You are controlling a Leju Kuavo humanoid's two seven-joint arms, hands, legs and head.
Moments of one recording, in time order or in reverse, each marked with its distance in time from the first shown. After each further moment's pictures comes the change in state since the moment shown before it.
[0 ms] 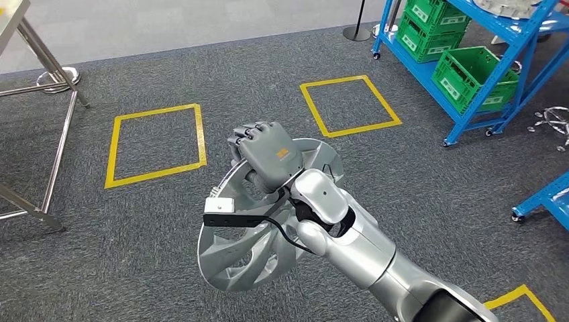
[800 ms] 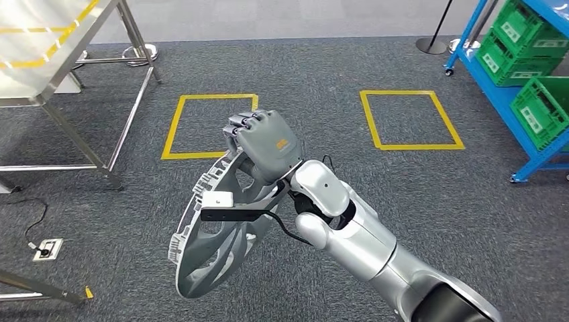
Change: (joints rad) left arm 0.025 0.012 -0.009 -0.001 0.030 0.045 -0.017; right arm -0.056 0.011 0.017 0.012 -0.038 -0.025 -0.023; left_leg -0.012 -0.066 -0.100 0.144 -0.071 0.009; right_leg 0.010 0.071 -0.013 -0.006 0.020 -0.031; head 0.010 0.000
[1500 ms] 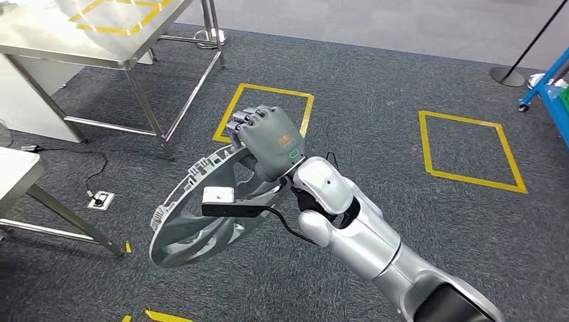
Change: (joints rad) left arm -0.009 -0.018 -0.005 0.002 -0.053 -0.041 0.003; right arm -0.011 -0.004 -0.016 -0.030 0.036 0.050 0.027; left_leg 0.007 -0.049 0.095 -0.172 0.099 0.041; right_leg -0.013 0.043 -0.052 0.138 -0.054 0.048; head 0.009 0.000
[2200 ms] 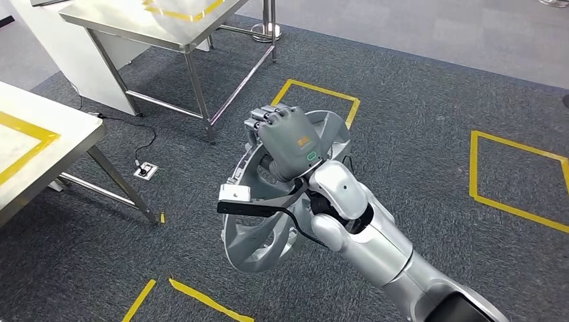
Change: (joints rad) left arm -0.018 0.003 -0.040 0.000 -0.056 -0.015 0.028; right arm 0.063 -0.047 -0.051 -0.079 0.006 -0.024 0.005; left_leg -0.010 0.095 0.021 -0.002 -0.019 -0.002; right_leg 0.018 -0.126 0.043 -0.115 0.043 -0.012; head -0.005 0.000
